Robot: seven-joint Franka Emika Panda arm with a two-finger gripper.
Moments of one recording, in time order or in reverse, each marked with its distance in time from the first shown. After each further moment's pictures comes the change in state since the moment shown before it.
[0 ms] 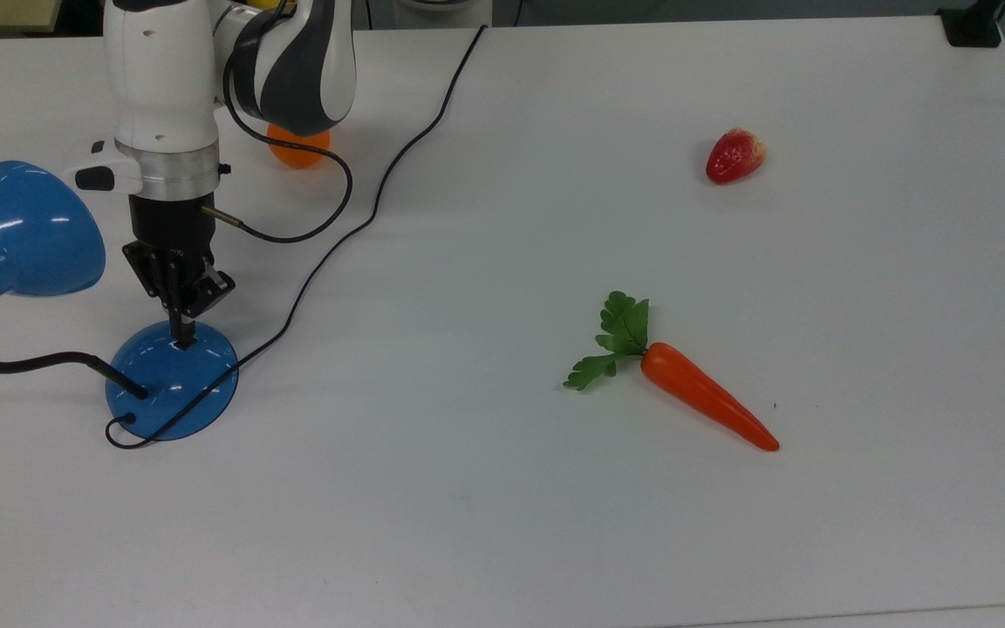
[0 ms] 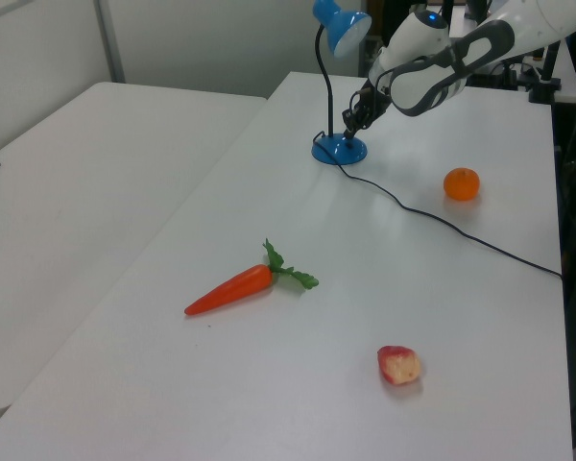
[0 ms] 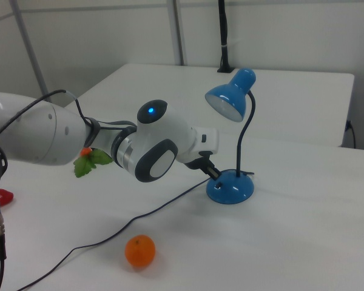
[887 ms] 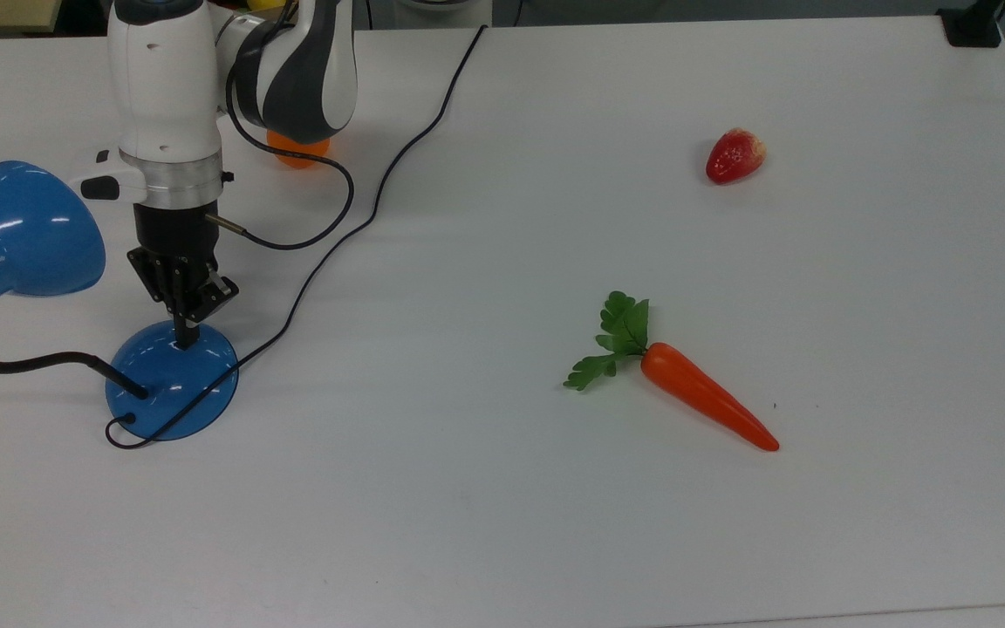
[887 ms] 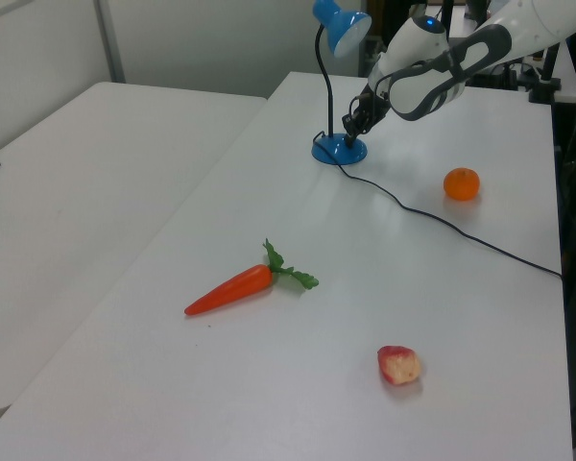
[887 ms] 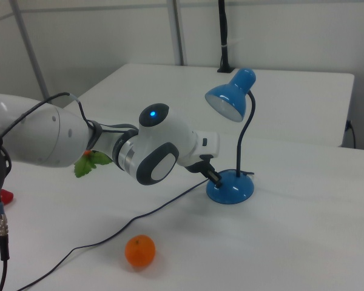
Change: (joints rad) arm 0.000 0.019 0.000 0.003 0.000 0.000 0.000
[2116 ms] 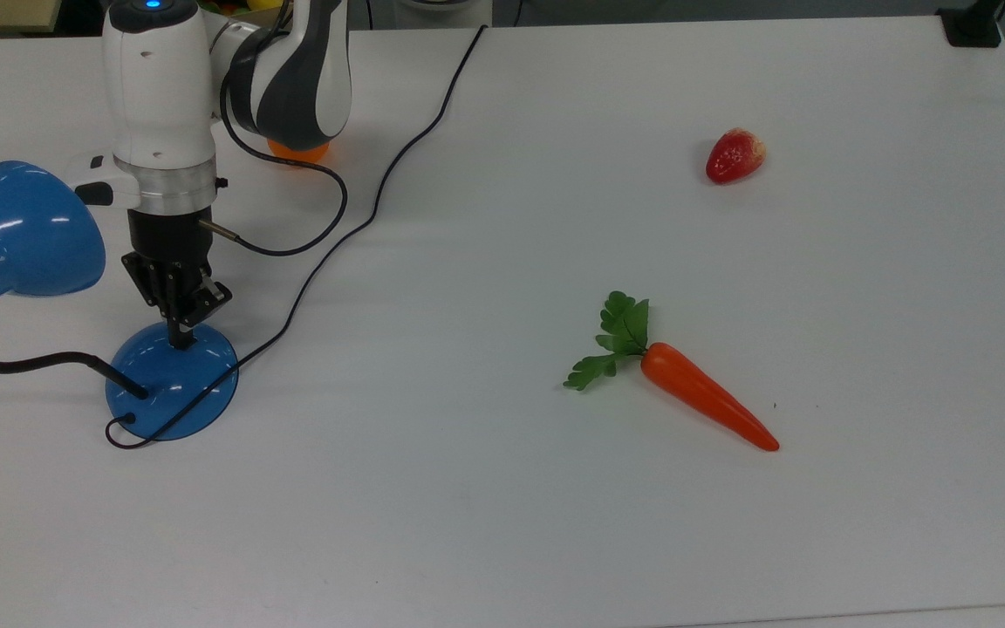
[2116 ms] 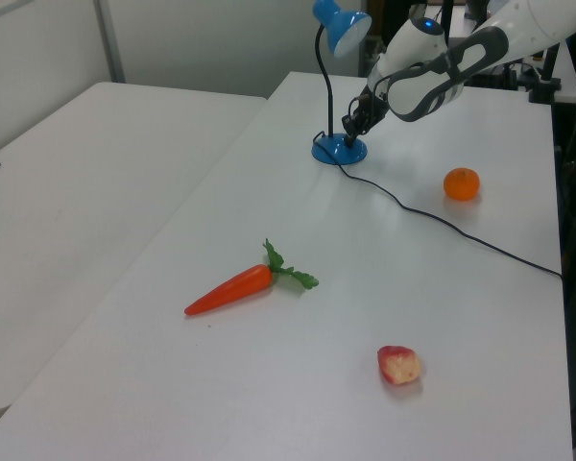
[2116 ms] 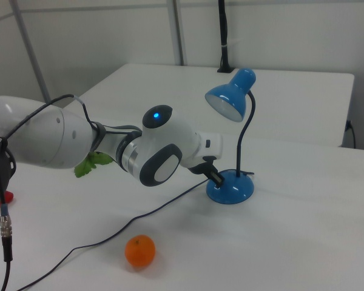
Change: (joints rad) arm -0.007 0.022 -0.002 0.022 0.000 0.000 0.000
